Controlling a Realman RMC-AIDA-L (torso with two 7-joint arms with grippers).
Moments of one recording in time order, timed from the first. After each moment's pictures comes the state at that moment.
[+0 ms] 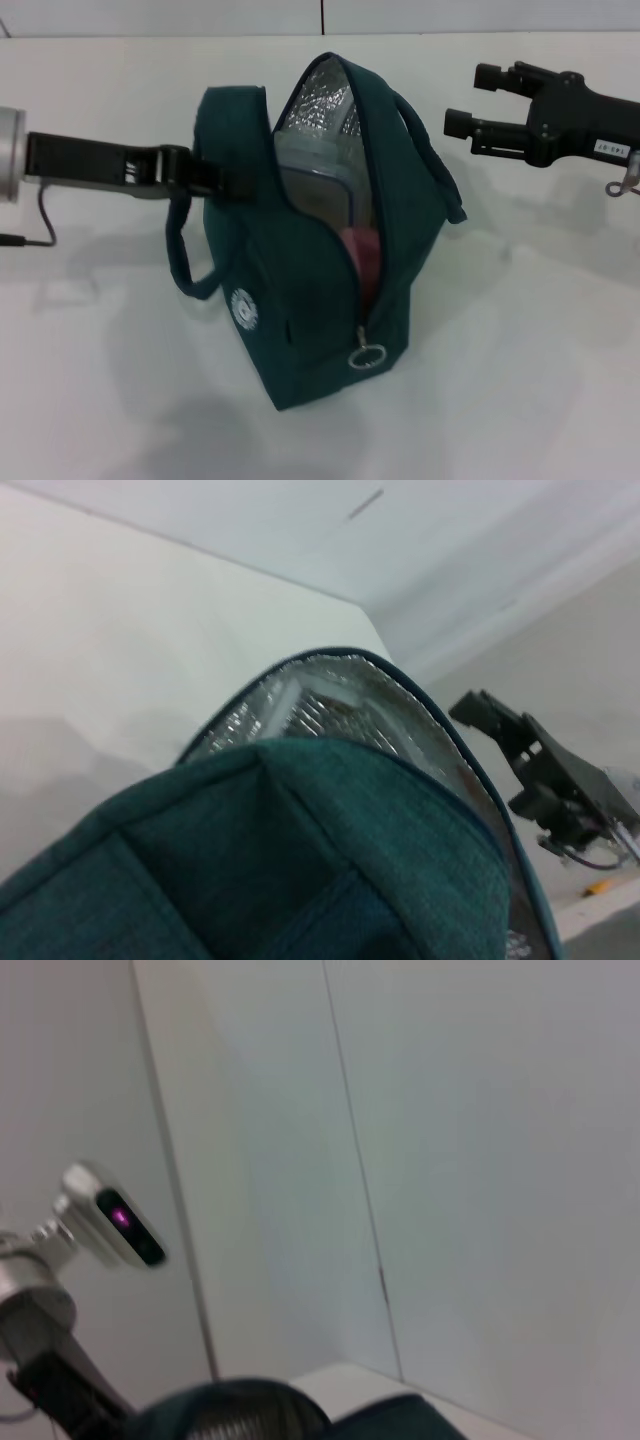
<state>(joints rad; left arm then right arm) -0.54 -2.00 0.85 0.99 1.97 1.76 -2.45 0.51 1.99 -1.17 -0.68 -1.34 -1.34 1.34</state>
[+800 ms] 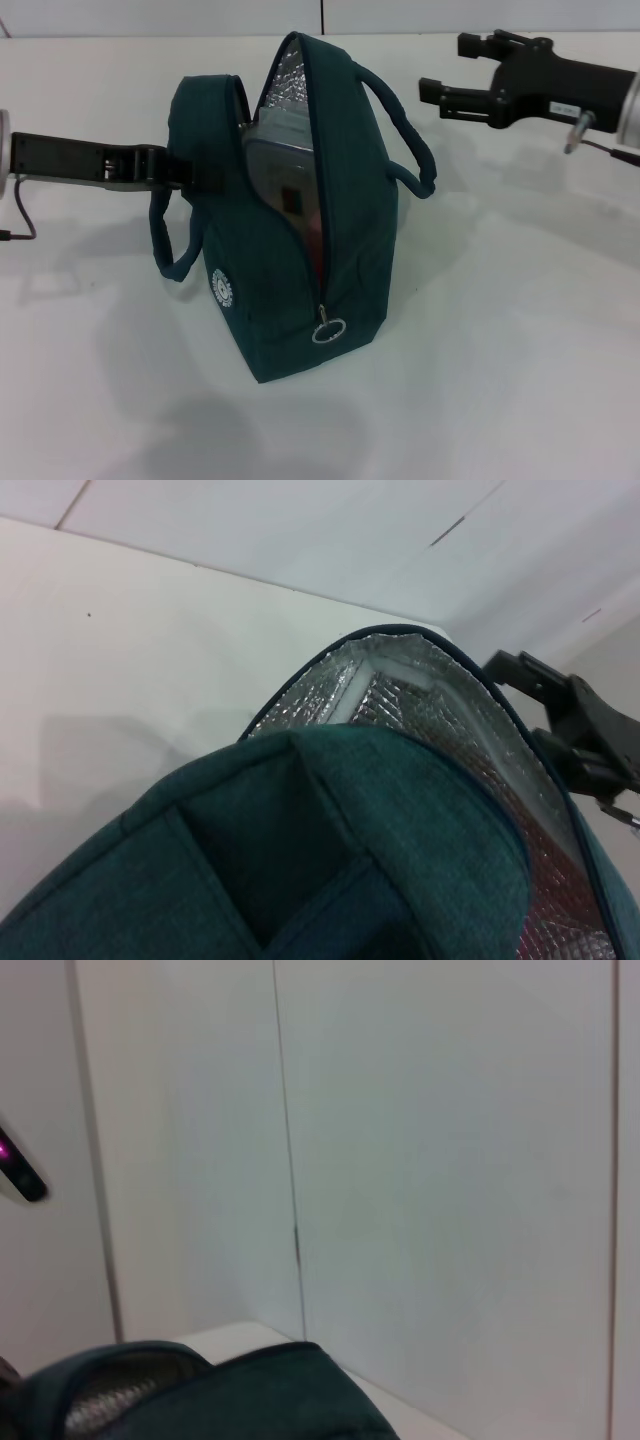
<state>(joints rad) -0.55 -1.99 0.81 0.95 2.06 1.69 -2.38 0.61 2.01 -1.19 -0.67 -1.40 -1.10 1.30</state>
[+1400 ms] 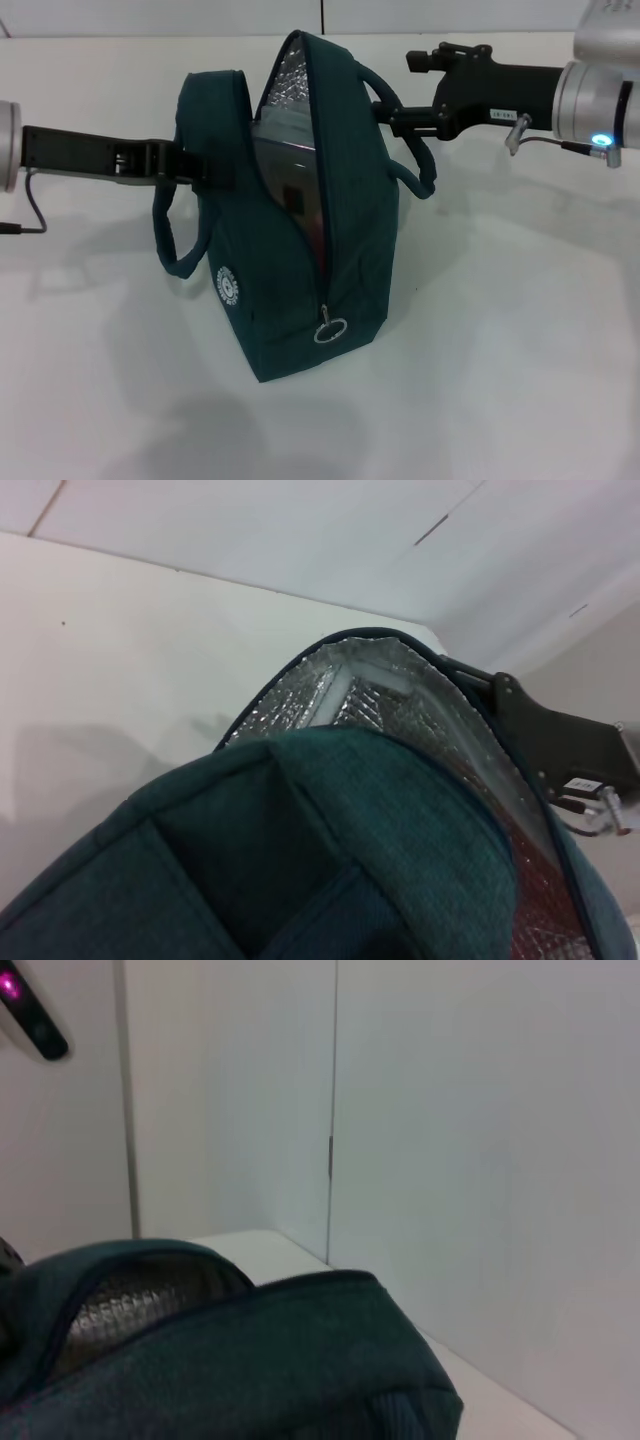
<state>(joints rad) -0.57 -1.99 0.81 0.95 2.06 1.69 -2.37 0.73 2.02 -1.33 -0.61 -1.42 -0.96 1.28</state>
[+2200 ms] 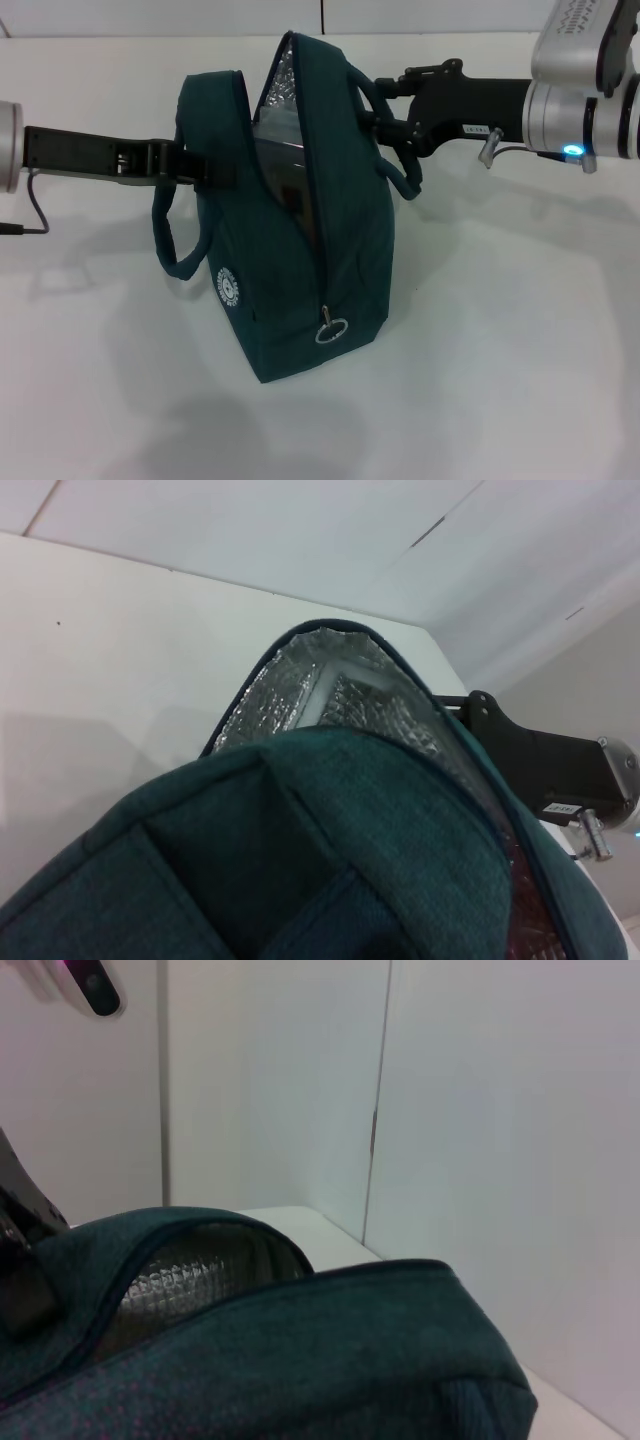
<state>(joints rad) -0.57 -2.00 0.80 0.95 2.06 1.69 -2.37 0.76 2.03 -1.40 -0.58 -1.41 -0.92 1.25</state>
